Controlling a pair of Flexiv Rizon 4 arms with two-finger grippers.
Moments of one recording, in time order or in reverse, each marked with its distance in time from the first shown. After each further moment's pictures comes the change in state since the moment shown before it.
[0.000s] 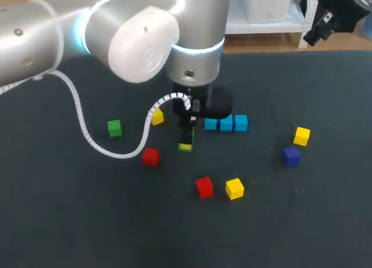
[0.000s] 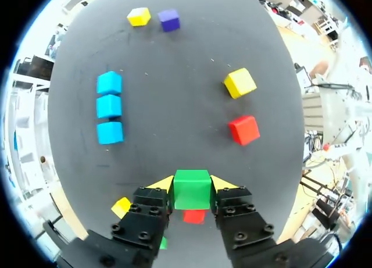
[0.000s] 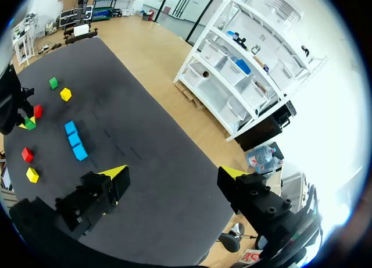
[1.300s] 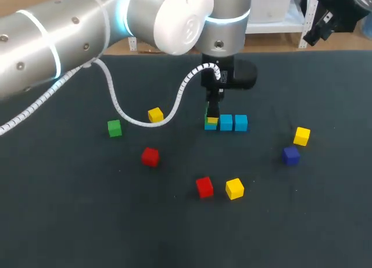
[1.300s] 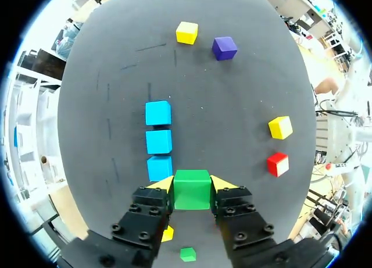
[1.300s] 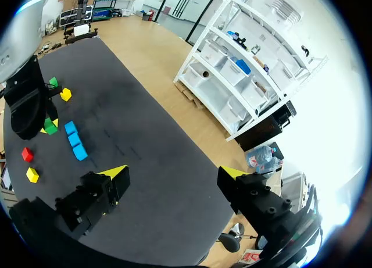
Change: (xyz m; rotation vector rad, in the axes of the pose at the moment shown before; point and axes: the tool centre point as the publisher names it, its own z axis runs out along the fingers) left arm -0.049 0.073 -0.007 0.010 -0.035 -0.035; right arm 0.000 0.000 0.000 0.000 0.000 0.000
